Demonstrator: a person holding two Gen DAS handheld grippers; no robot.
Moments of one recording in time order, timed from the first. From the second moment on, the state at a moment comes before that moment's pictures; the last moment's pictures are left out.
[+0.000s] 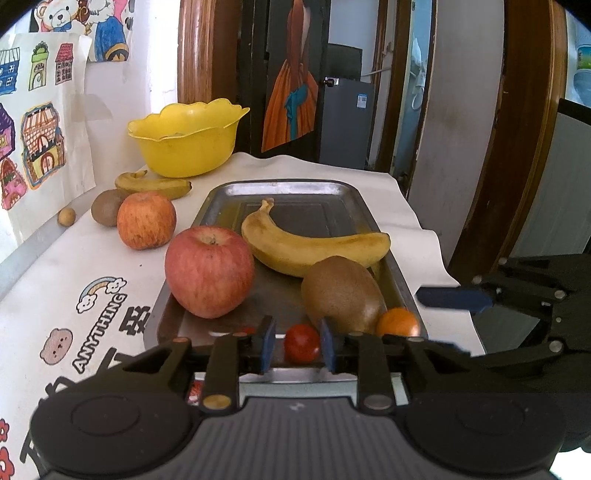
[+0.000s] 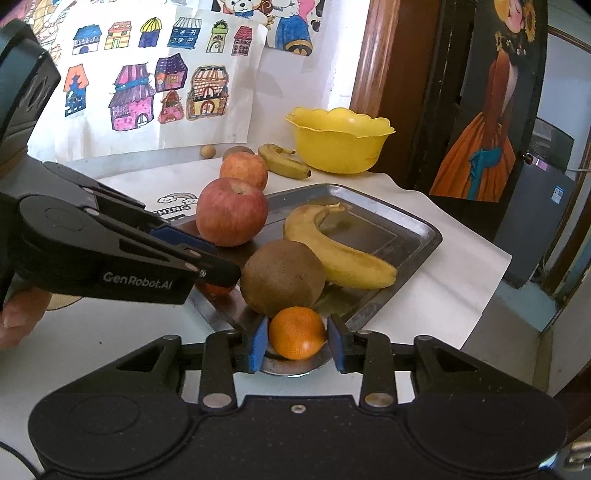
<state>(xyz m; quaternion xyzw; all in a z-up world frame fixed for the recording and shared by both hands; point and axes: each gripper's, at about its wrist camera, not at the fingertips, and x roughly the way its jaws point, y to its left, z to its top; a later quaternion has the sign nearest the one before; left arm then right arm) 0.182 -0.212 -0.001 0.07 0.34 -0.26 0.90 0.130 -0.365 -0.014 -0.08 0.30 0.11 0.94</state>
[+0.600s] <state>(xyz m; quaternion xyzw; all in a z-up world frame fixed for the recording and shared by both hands) 0.124 -0.153 0.052 -0.01 0.25 -0.21 0.94 0.054 -0.347 0.031 -0.09 0.22 0.06 0.97</state>
